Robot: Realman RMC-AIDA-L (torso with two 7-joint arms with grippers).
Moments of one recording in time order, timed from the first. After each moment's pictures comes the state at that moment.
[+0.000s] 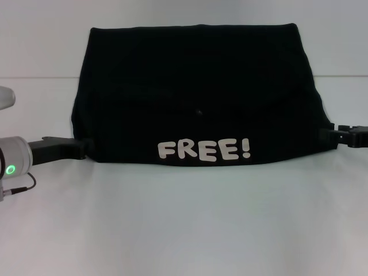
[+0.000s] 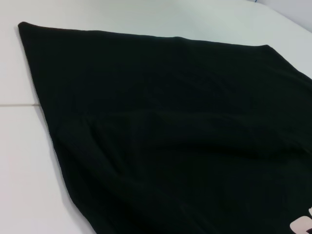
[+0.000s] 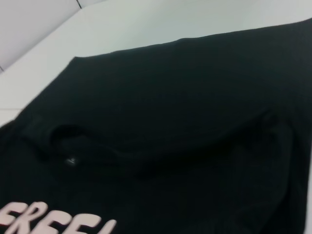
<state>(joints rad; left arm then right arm) -0.63 -2.15 0.42 0.70 2.37 1.05 -1.78 0.64 1.94 -0.53 -0.46 -2.19 -1.07 1.74</state>
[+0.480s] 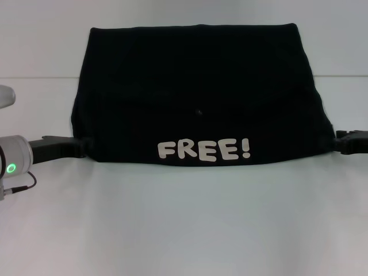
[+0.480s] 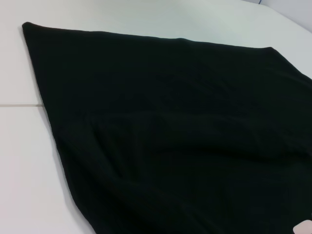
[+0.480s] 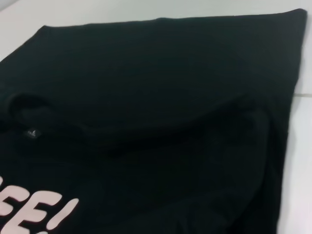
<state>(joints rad) -0.63 -2.15 0.42 0.70 2.37 1.04 -1.79 0.65 1.96 -0.63 -0.44 -2.19 -0.93 1.71</state>
